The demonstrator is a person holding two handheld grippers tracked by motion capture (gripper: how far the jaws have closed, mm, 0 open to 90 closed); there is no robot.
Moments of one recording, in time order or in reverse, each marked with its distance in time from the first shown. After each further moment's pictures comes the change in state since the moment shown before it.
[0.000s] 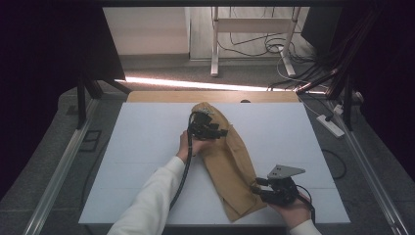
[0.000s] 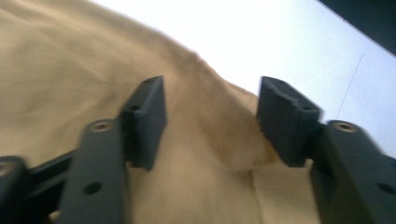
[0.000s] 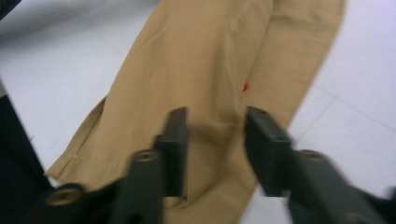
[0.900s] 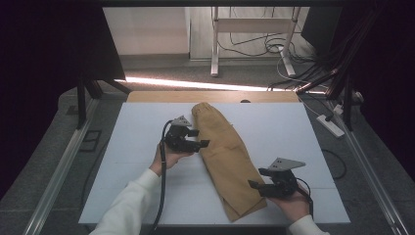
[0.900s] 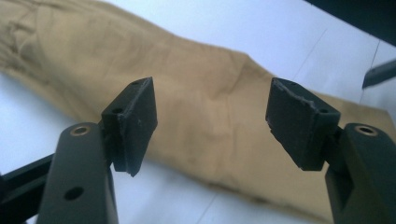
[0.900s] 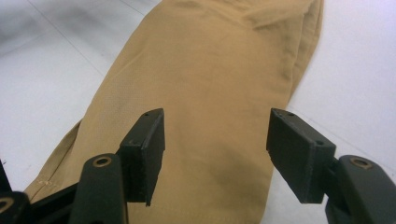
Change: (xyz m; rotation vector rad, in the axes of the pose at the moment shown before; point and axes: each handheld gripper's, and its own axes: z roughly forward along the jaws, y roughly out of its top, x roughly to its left) left arm -0.019 -0.047 -0.086 -0.022 0.041 0.109; right arm -0.014 0.012 0.009 -0.023 -0.001 -0.014
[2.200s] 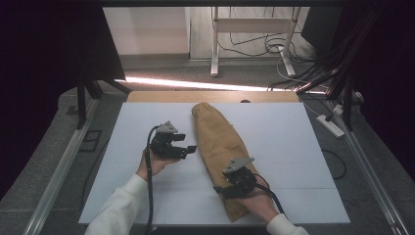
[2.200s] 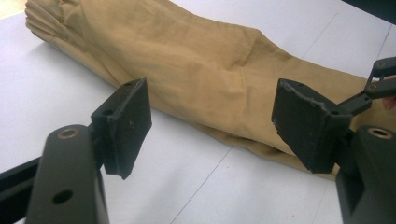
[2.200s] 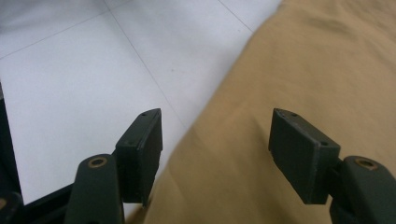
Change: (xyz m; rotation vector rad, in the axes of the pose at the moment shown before) left arm 0.006 -0.023 -0.029 -0.005 0.038 -0.003; right arm 0.062 0.040 0.080 0.146 0.133 -0.167
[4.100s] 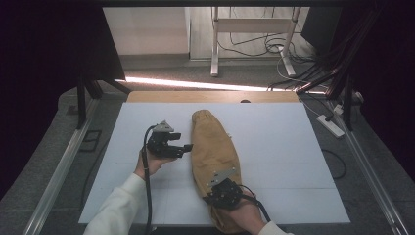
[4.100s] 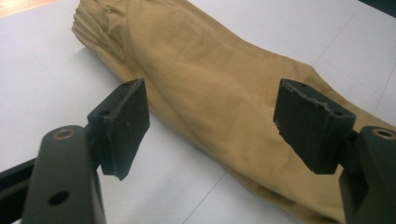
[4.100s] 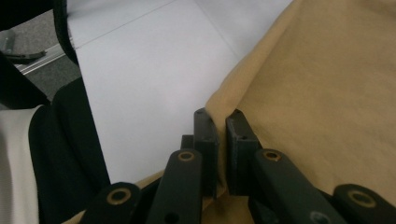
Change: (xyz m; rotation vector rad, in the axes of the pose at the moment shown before) left arm 0.011 -0.006 -0.002 -0.002 0.033 -0.022; right arm 0.047 0.006 0.019 0.065 0.138 -0.016
